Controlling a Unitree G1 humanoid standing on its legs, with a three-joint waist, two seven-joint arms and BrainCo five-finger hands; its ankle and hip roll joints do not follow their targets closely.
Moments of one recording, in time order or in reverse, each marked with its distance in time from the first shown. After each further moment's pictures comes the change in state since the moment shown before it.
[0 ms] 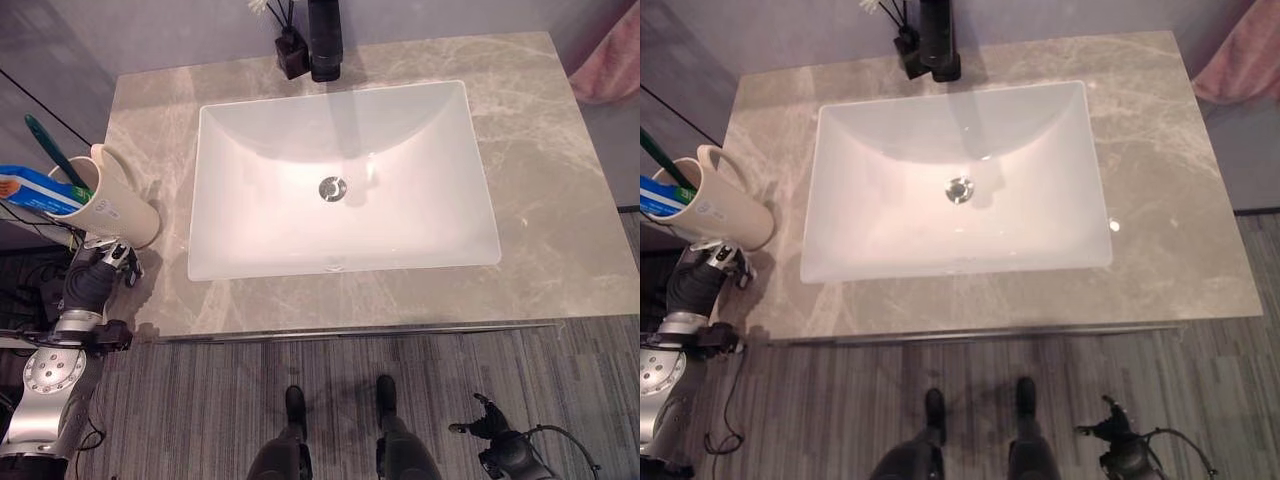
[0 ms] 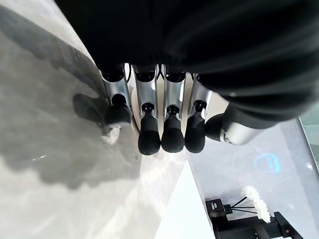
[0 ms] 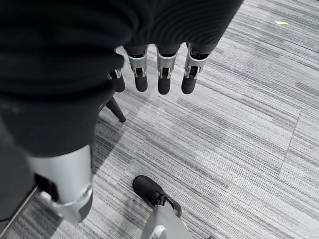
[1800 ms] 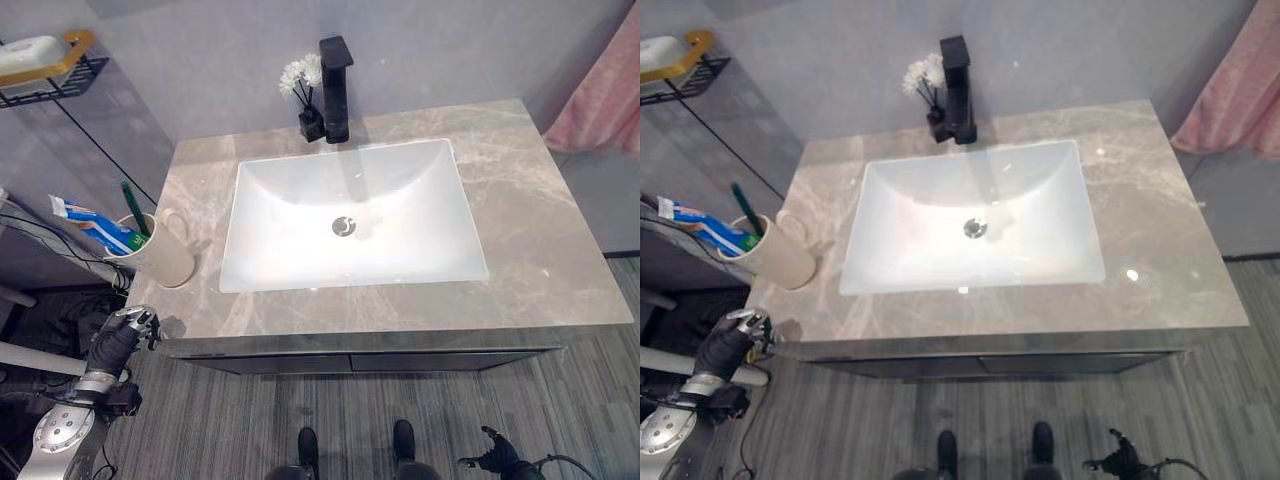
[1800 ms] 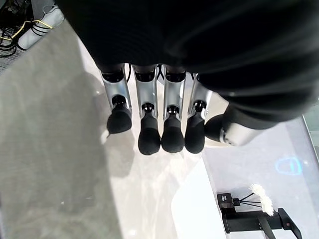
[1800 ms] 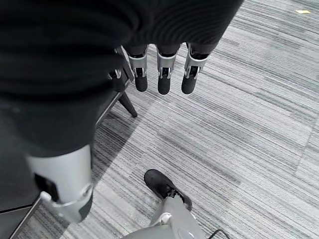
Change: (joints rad) left arm 0.249 -0.082 -0.014 -0.014 -0.010 0.081 -0.115; right arm 0.107 0.001 -0.046 0.017 -0.058 0.001 0.041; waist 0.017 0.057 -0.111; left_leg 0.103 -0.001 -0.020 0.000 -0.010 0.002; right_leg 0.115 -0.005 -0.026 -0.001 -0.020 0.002
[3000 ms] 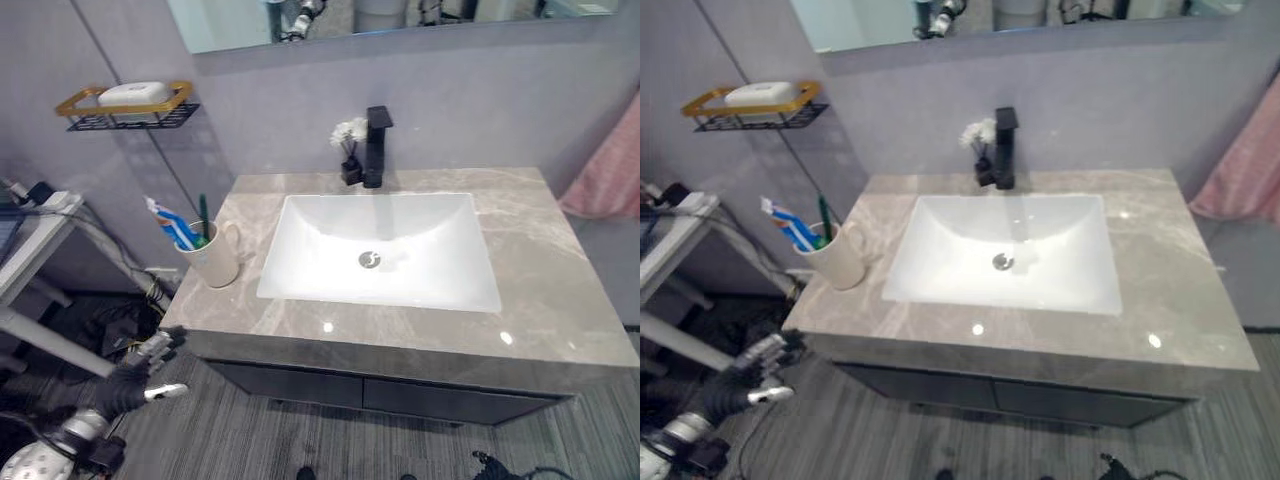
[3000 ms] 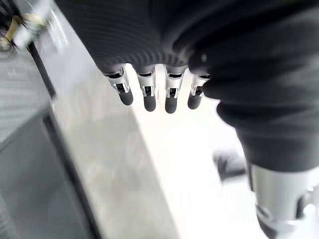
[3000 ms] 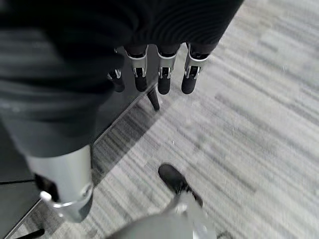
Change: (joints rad) left arm 0.292 0.111 0.080 -0.192 0.026 0.005 -0.198; right arm 0.010 0.050 0.031 0.110 0.001 0.021 0.085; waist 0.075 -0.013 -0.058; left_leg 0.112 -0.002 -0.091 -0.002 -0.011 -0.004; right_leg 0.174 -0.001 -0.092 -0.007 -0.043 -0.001
